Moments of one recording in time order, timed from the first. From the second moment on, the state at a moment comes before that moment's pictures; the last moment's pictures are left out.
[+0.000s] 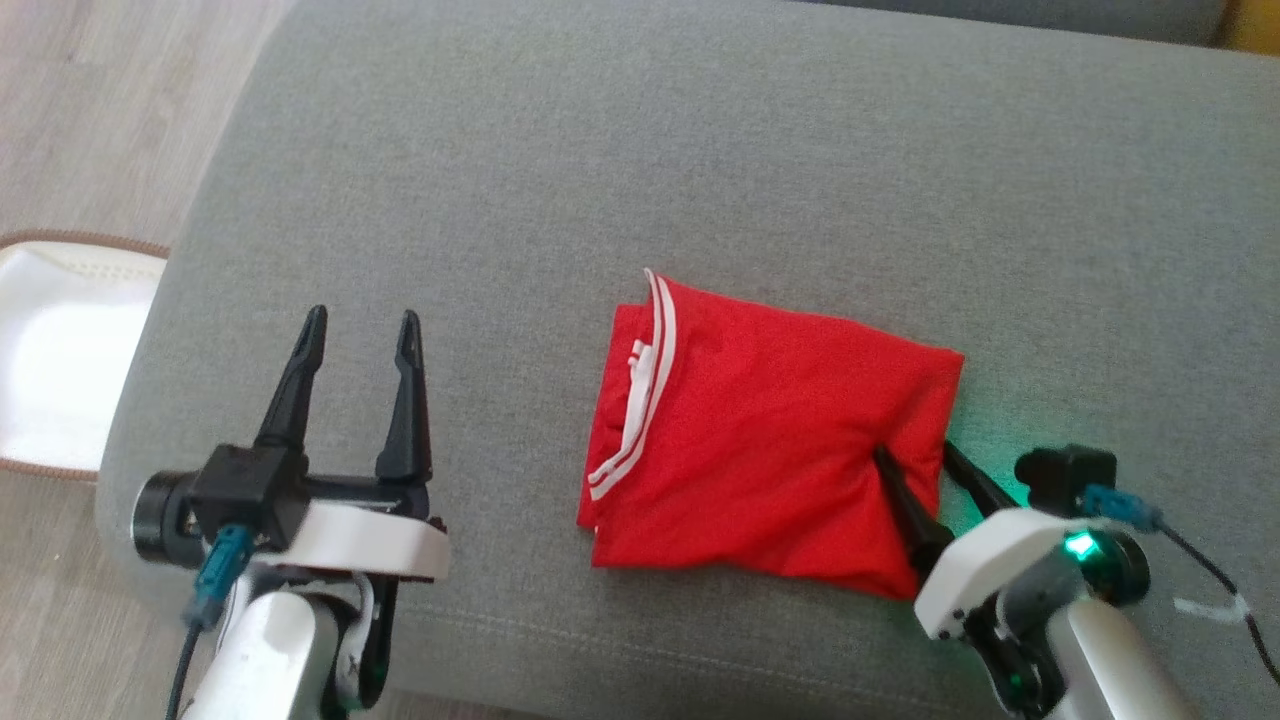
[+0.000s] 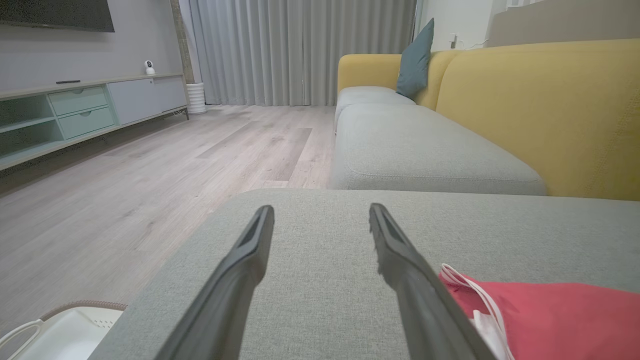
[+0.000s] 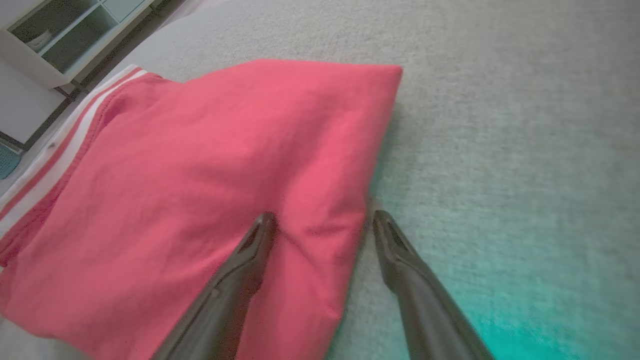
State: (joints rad) left arm -0.12 0.21 -0.33 -0.01 -0.24 0.21 -0.25; right arm -0.13 -0.11 0.20 0.41 0.37 0.13 0.11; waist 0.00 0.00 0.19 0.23
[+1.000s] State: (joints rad) left arm -0.22 0.18 -0.31 -0.03 -0.13 0.06 -0.26; right arm -0.45 -0.29 0.31 0.42 0.37 0.13 0.03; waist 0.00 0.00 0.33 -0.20
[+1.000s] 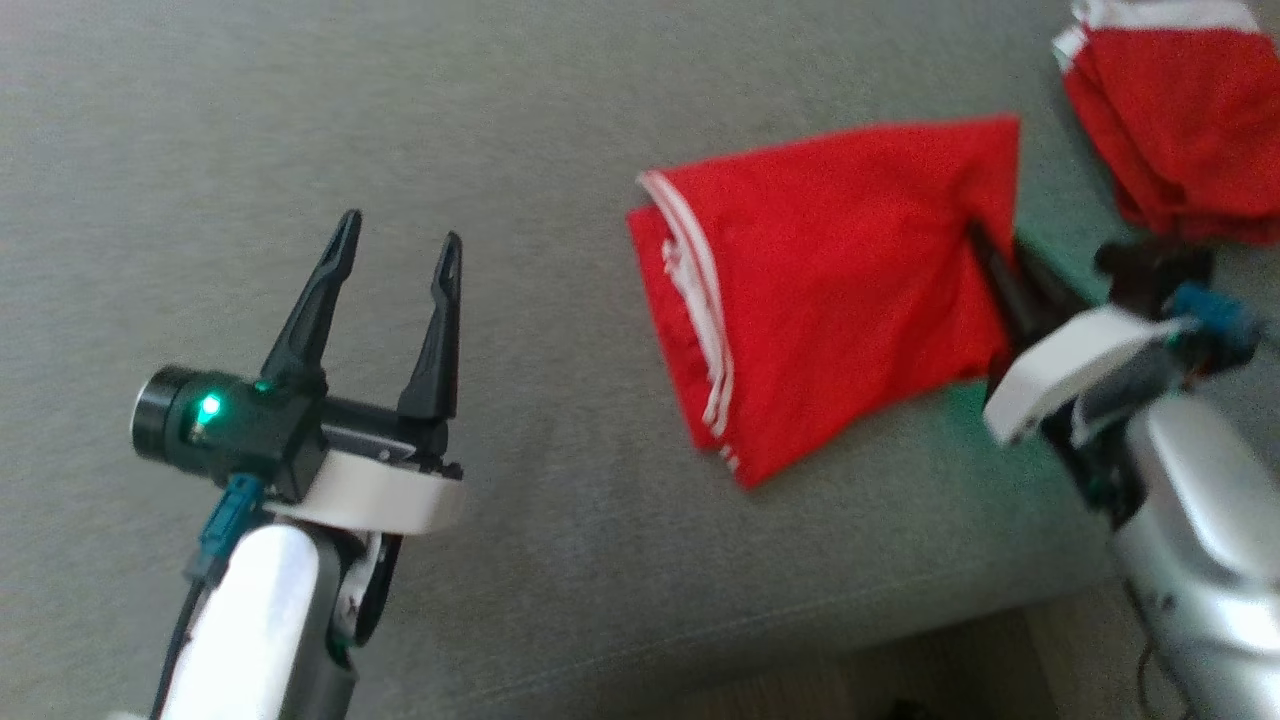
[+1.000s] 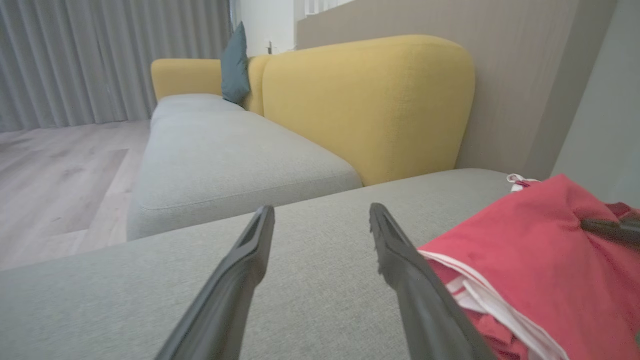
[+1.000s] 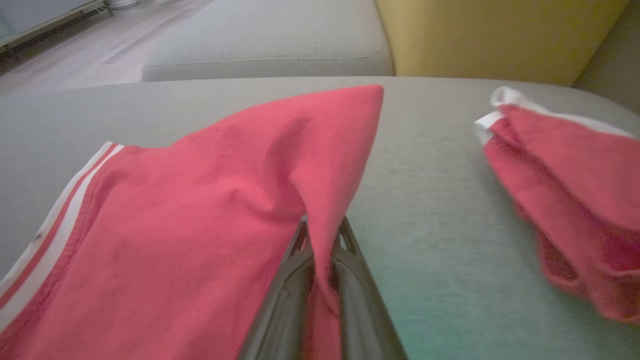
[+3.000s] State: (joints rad) left arm -0.32 0.19 -0.32 -0.02 -0.14 0.06 -0.26; right arm -0.51 -0.32 -0.30 0.46 0.08 0.13 -0.11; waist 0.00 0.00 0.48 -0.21
